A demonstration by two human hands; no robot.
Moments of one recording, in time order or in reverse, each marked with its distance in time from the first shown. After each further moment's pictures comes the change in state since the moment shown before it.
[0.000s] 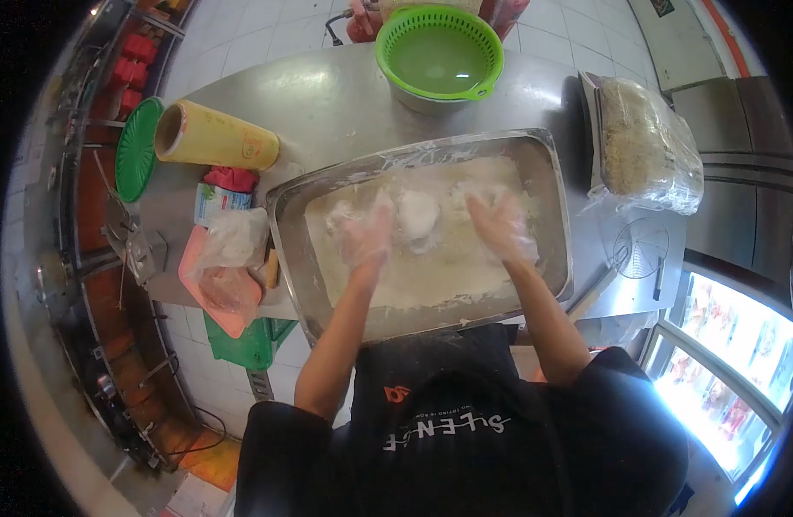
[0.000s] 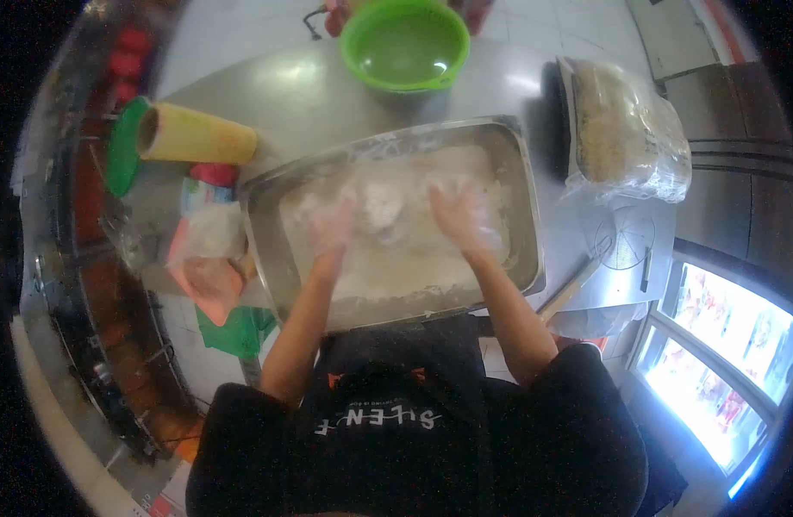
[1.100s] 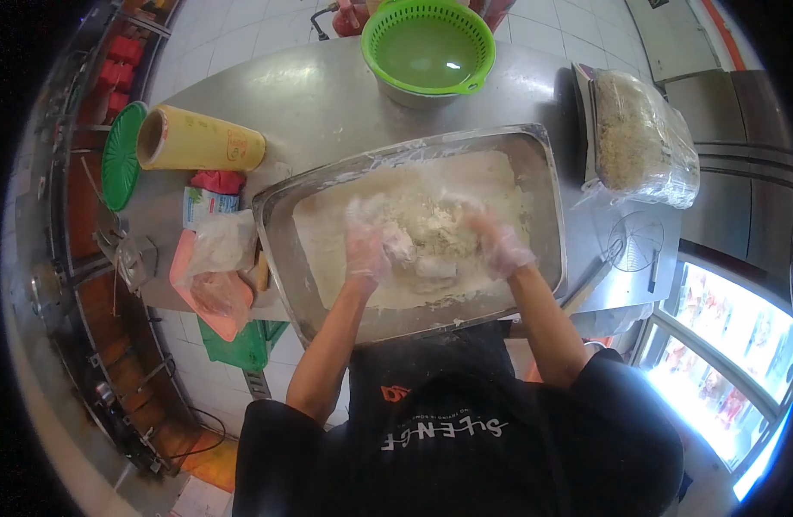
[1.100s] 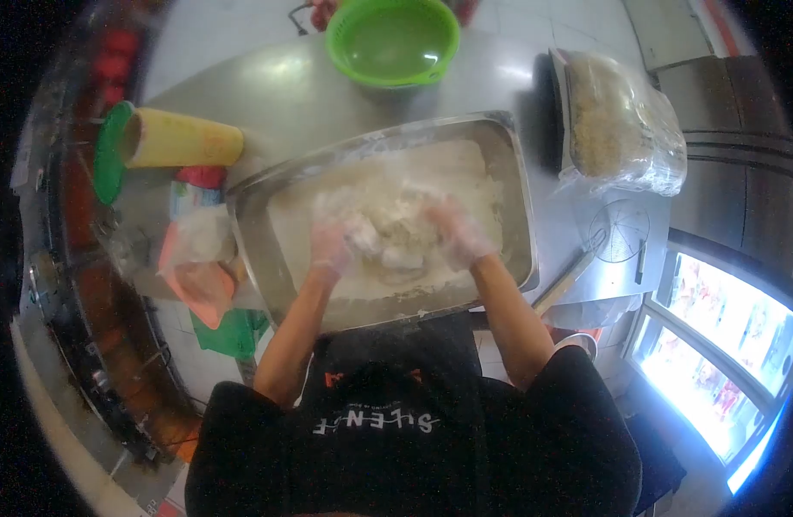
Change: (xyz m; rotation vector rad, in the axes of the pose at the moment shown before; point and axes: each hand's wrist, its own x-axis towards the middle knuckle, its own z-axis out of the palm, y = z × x) left_hand -0.010 -0.030 0.042 -1.075 -0.371 0.133; right_hand -0.006 0.042 -0.007 0.764 -0.533 -0.159
